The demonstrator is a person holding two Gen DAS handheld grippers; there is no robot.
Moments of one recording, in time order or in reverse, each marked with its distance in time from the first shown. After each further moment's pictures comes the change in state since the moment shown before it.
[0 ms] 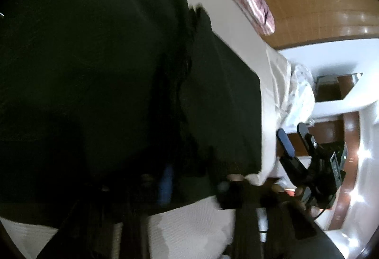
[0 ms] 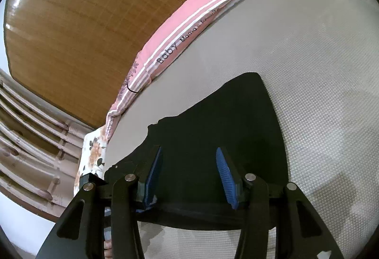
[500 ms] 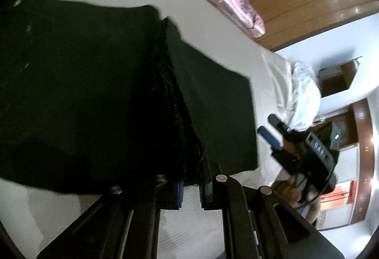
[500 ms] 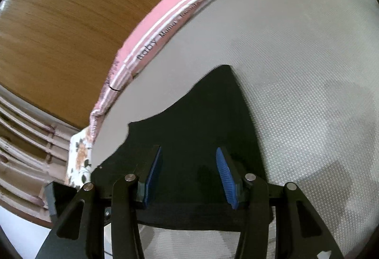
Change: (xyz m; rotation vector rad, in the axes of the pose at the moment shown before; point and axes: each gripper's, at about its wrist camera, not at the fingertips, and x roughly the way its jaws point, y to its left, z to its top) left arm -0.033 -0.025 -0.029 0.119 -0.130 0.116; right arm 0.009 -0.016 -0.003 0.038 0.036 -0.111
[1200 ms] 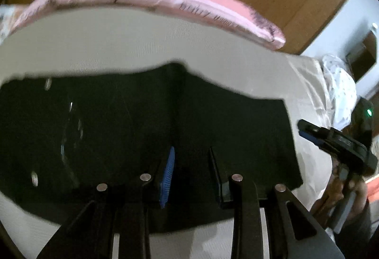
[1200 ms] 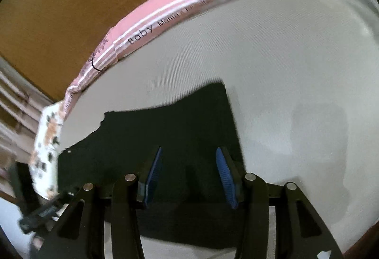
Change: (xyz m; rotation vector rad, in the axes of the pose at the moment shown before) left arm -0.030 -0.016 0.029 0.241 -0.205 0.277; right arm 0.018 0.028 0.027 -0.240 0.034 -0.189
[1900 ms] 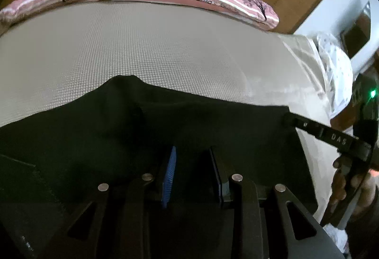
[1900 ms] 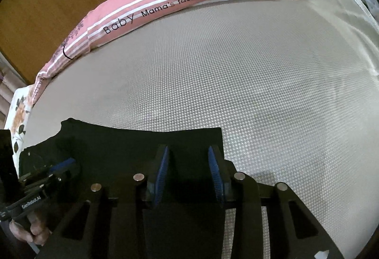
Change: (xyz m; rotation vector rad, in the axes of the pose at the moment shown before) left arm 0.098 -0.020 0.043 0.102 0.117 -0.044; right arm 0.061 -0.004 0.039 -0.117 0.035 -0.153
